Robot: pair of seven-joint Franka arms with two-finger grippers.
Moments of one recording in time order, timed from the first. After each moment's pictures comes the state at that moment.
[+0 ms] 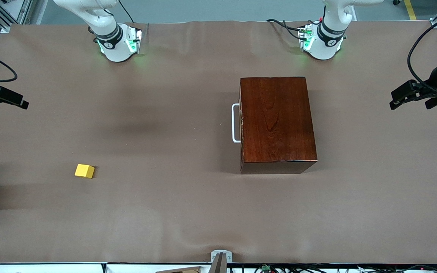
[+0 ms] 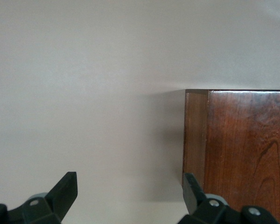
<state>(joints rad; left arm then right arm) -0.07 0.04 0.02 -1.49 -0.01 1.56 -0.06 -0.02 0.04 -0.11 -1.55 0.05 1.49 0.04</state>
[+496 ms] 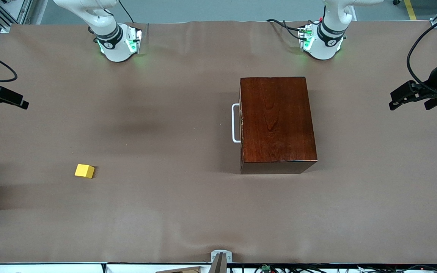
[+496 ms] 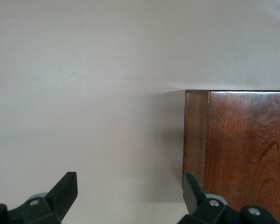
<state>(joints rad) -0.08 0.04 0.02 -1.49 -0.01 1.57 -0.06 -0.02 0.04 -0.11 -1.55 0.05 1.49 0.04</state>
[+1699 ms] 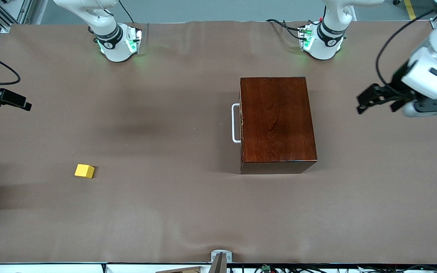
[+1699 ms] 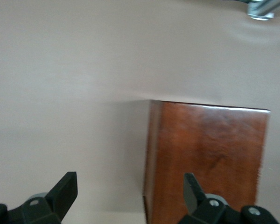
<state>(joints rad) -0.13 0.05 -0.11 -1.49 -0.06 1.64 -0.31 -0.02 0.06 -0.10 -1.55 0.05 1.49 0.04</state>
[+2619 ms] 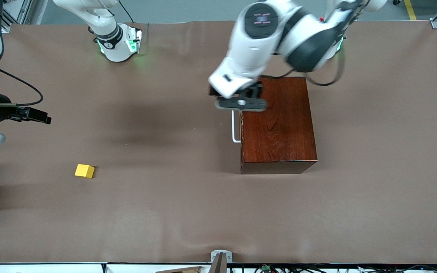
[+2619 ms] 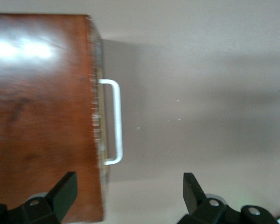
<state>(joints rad) -0.55 0.45 -0.30 -1.29 0.00 1.76 -0.81 0.02 0.16 -0.09 -1.53 0.05 1.53 0.04</state>
